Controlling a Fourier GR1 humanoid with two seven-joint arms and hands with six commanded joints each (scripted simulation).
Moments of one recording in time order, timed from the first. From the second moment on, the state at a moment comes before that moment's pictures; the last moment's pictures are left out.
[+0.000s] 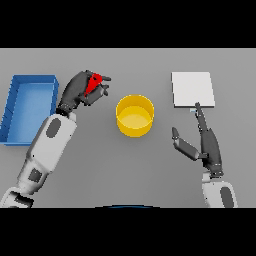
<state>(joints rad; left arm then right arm) -0.63 0.17 -0.20 -1.08 -0.33 0.06 0.08 0.09 -0.06 0.12 -1.68 0.28 -0.08 -0.06</state>
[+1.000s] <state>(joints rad) -1.00 0.31 -0.77 -0.92 -0.88 -0.18 0.14 0.11 -0.03 0.12 -1.69 0.24 -0.07 -0.09</state>
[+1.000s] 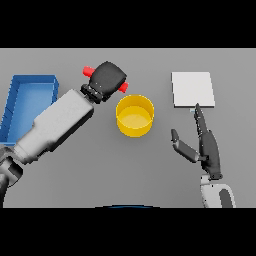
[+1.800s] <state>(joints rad) -1.22 0.27 -1.12 -0.76 -1.11 -0.28 0.00 0.09 -0.01 0.11 -1.67 0.25 -0.10 -0.06</state>
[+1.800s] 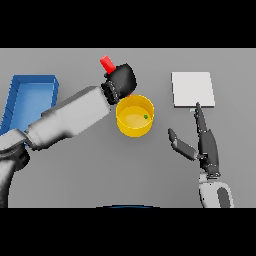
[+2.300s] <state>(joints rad) -1.33 0.25 -1.28 -0.71 -1.19 -0.28 -0.09 0.10 -0.02 0.13 -1.67 0.30 -0.12 -0.08</state>
